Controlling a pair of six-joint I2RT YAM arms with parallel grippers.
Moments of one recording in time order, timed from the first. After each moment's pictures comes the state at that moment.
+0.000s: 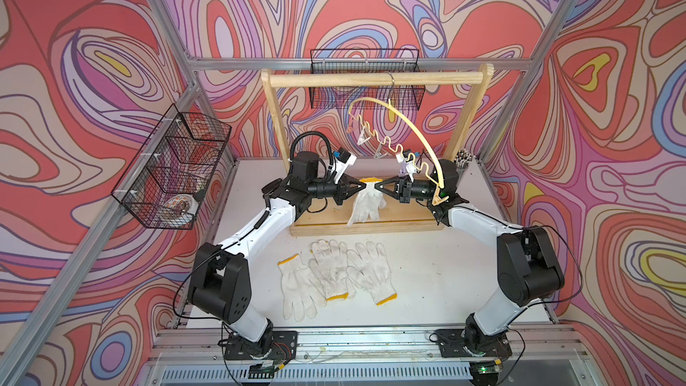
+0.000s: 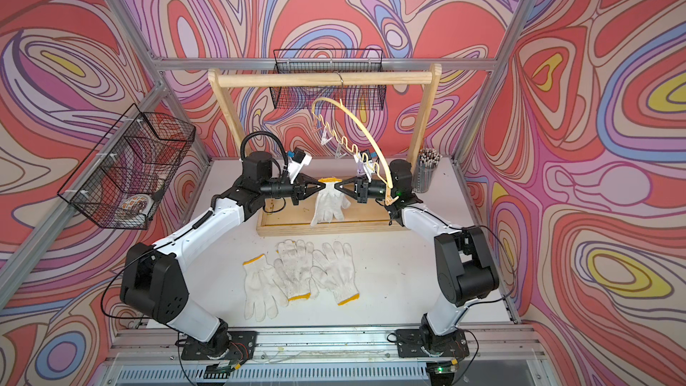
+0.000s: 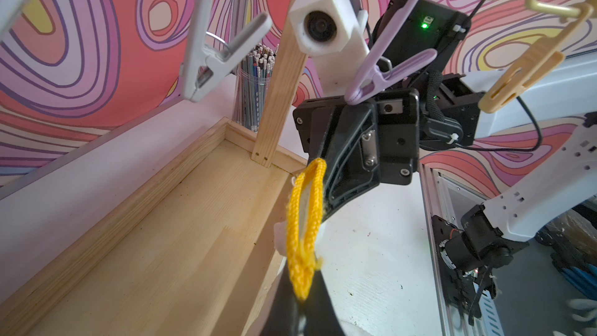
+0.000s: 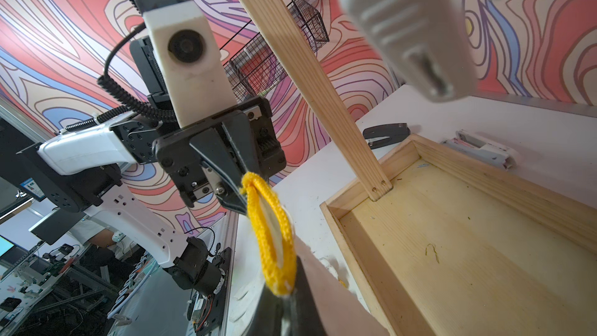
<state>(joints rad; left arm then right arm) -0.39 1.59 1.28 -0.06 0.85 -0.03 0.26 1.69 1.08 0.56 -1.16 0.52</state>
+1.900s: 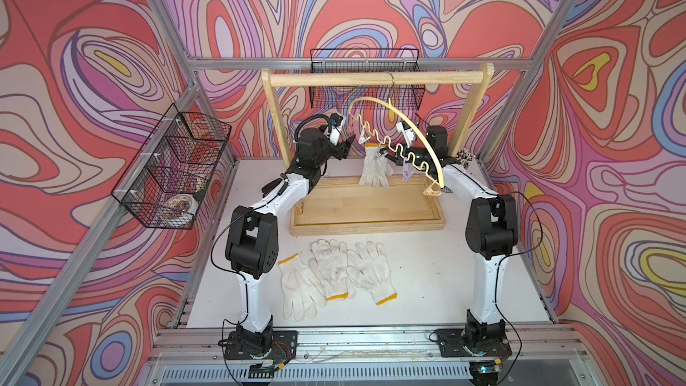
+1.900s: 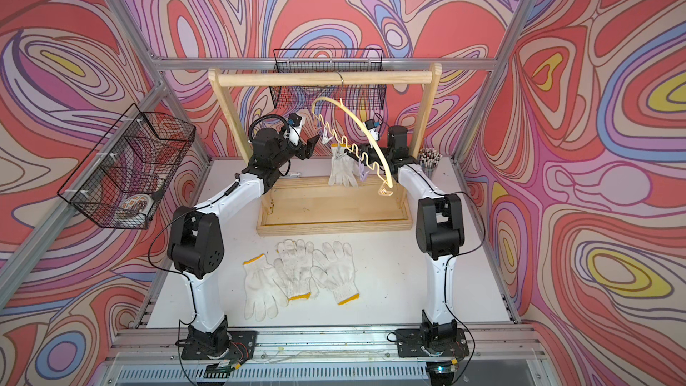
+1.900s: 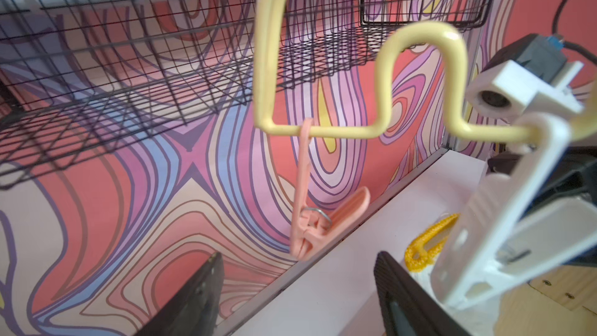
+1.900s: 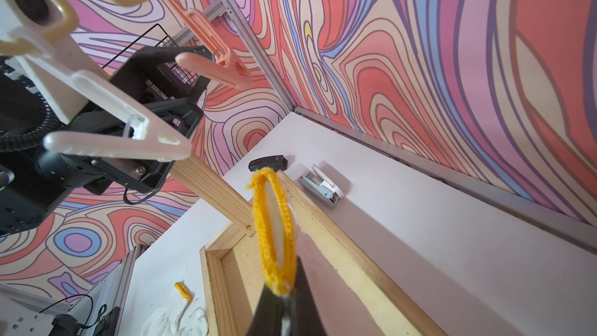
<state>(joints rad) -0.33 2.00 1.66 0.32 0.27 0.17 0.14 2.17 1.84 0.03 -1.00 0.24</state>
